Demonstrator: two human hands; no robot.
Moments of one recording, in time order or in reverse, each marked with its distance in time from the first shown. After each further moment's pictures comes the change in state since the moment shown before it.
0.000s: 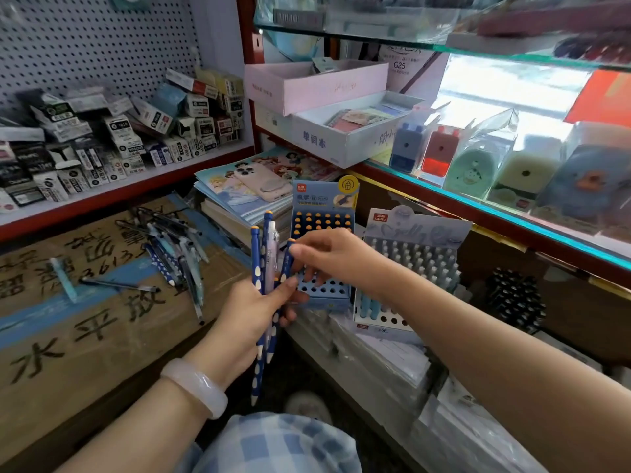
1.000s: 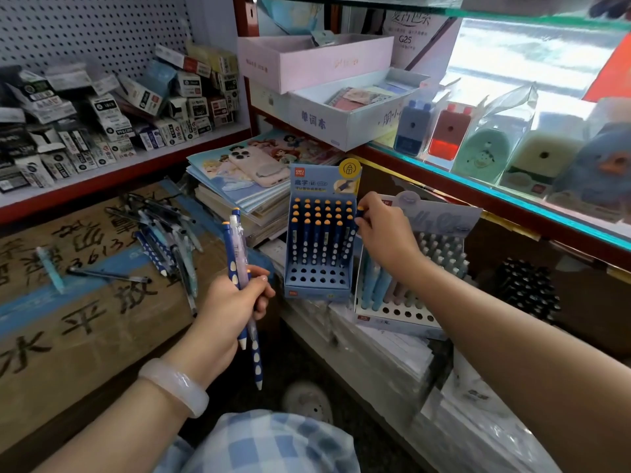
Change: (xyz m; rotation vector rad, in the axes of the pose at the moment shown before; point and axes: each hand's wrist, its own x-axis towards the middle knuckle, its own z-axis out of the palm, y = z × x) left_hand 0.014 -0.011 -0.014 0.042 0.131 -0.035; right_hand 0.024 0.071 -0.033 -0.494 0.520 0.070
